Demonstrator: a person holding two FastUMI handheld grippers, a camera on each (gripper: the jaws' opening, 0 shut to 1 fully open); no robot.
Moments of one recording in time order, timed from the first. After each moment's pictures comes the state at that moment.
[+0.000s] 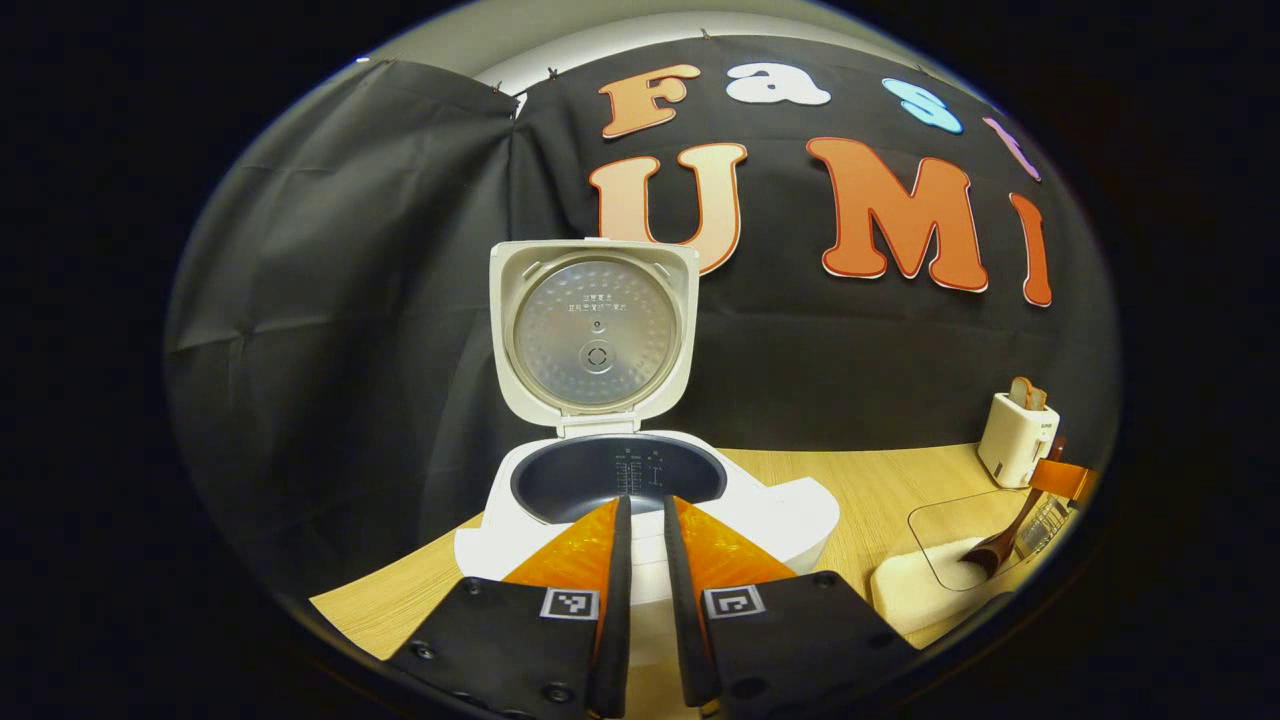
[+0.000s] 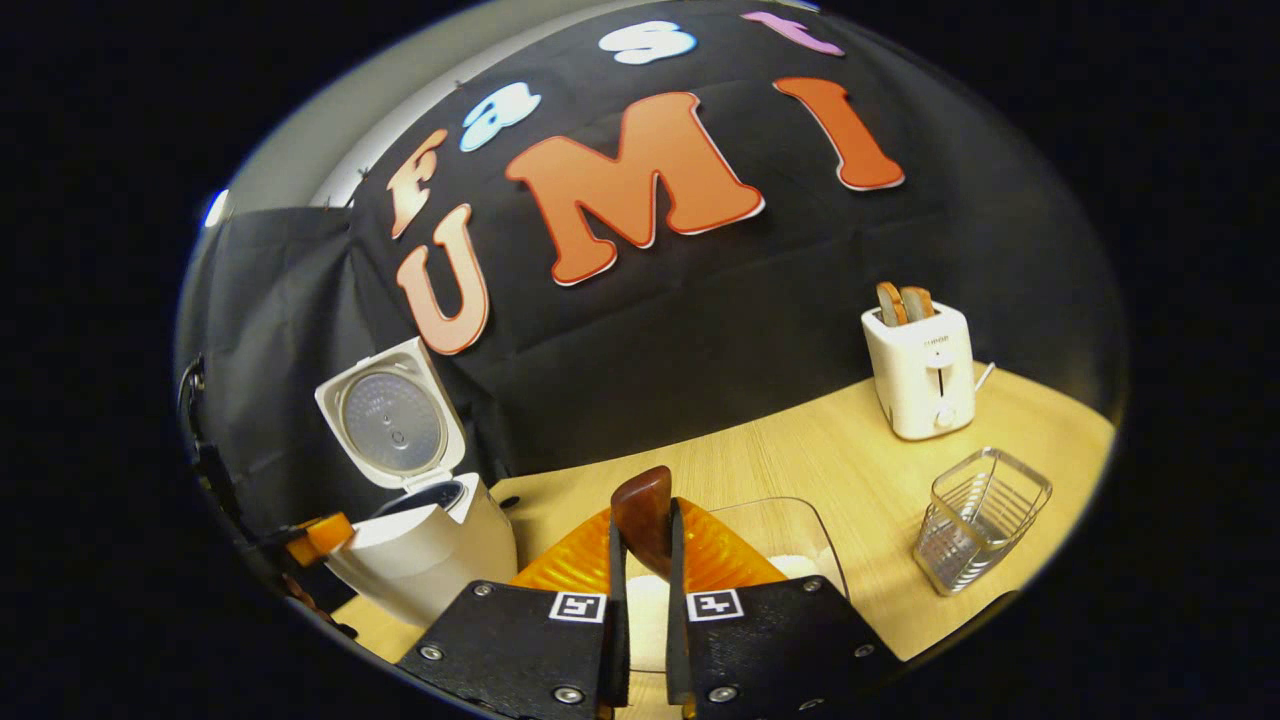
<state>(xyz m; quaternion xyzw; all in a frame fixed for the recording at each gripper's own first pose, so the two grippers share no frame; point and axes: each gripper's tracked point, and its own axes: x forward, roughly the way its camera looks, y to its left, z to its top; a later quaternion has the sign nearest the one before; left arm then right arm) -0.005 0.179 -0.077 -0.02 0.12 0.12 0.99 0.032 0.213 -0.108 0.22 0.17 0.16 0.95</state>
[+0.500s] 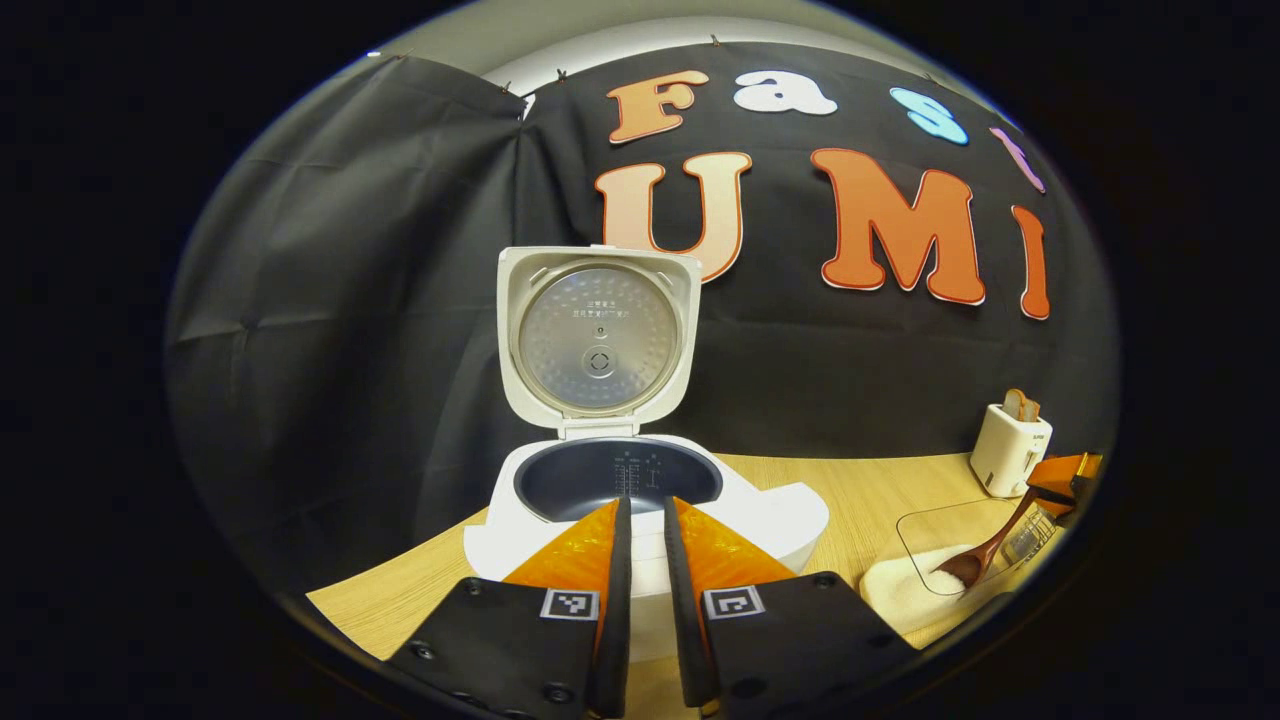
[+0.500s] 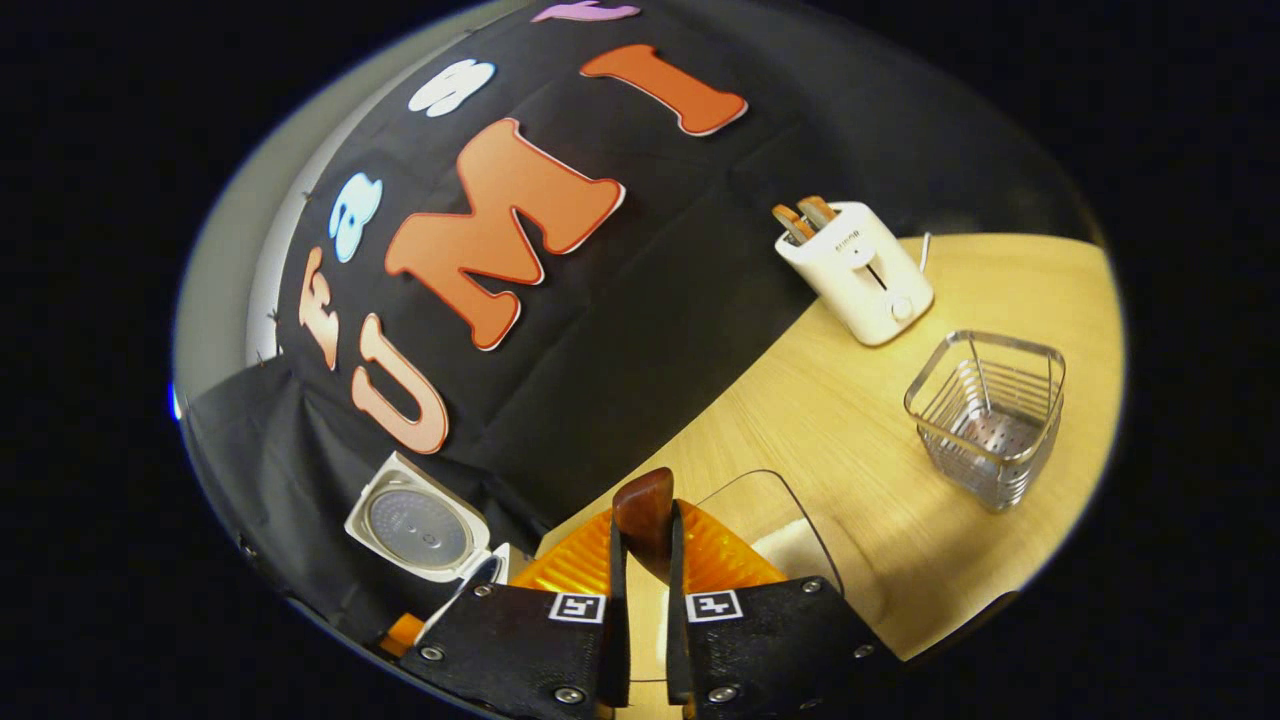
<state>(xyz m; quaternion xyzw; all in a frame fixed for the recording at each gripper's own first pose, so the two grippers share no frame) -0.015 0.180 -0.067 -0.03 0.11 0.12 0.99 0.045 0.190 -0.123 0.44 0.22 0.10 0.87</state>
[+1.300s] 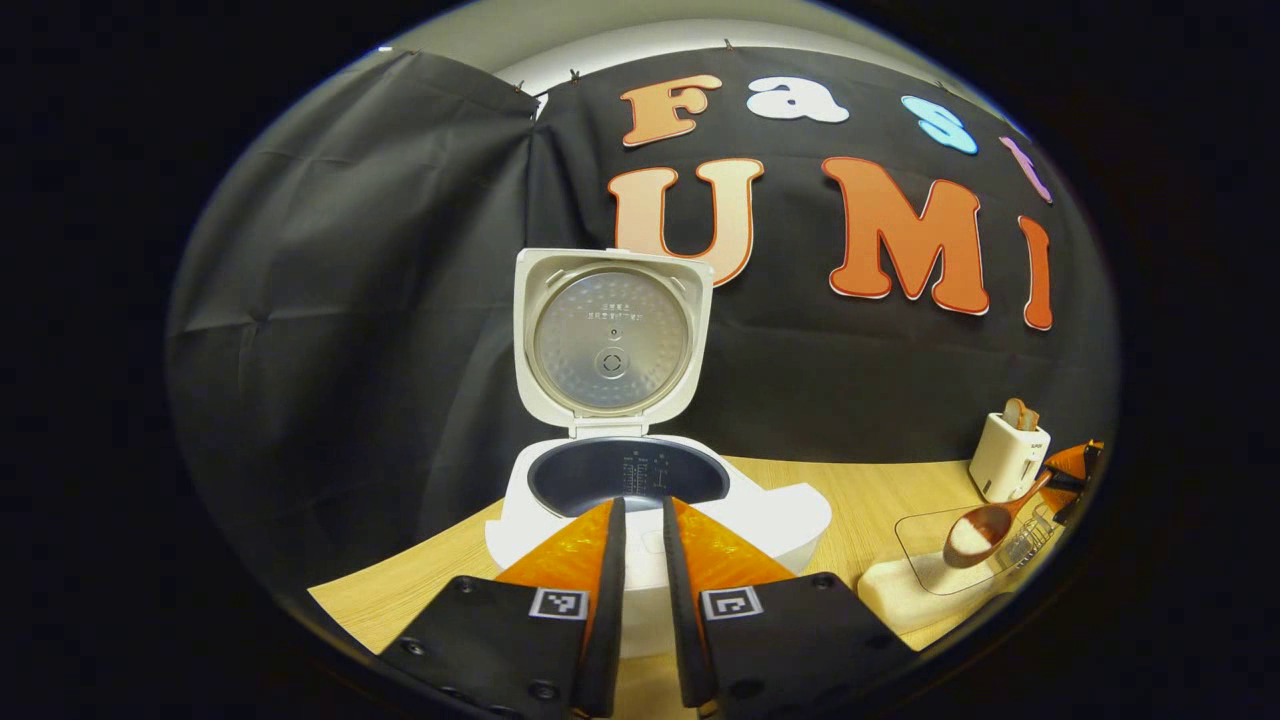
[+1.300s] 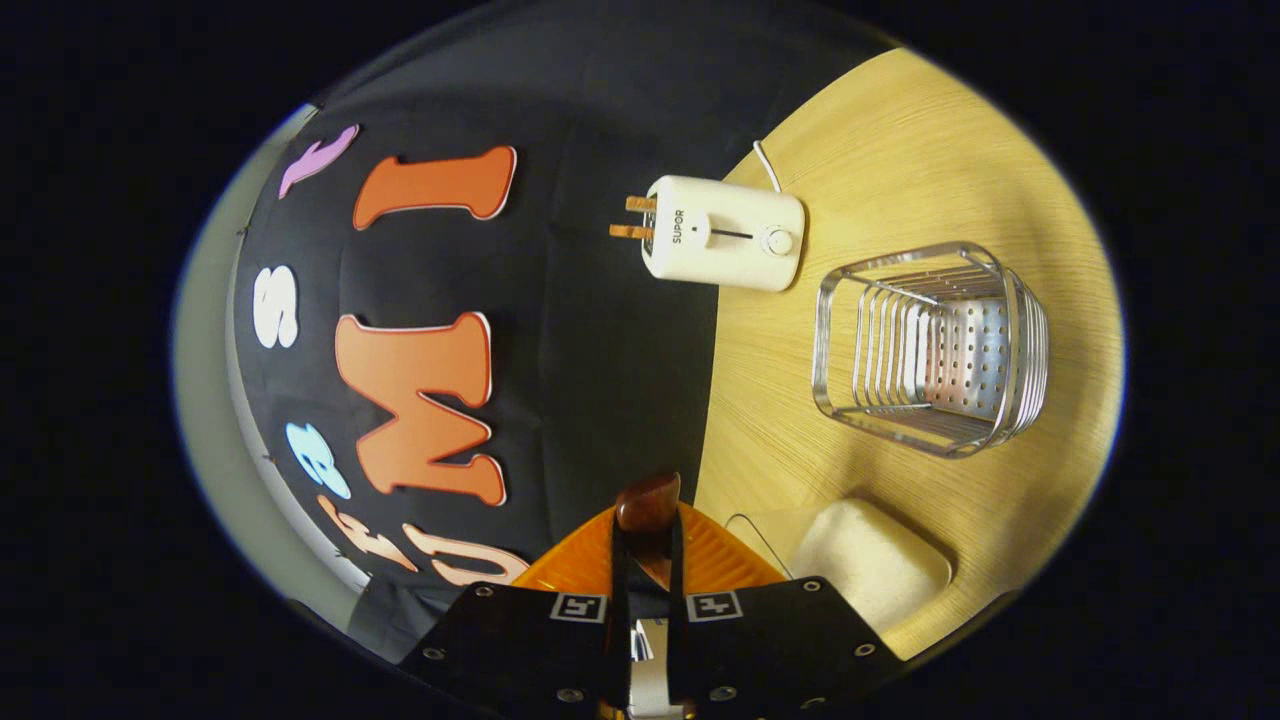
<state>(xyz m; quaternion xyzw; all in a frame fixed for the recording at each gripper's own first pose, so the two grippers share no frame) -0.025 0.190 -0.066 -0.04 0.11 0.13 0.98 0.078 0.112 -0.110 0.69 0.20 0.02 0.69</state>
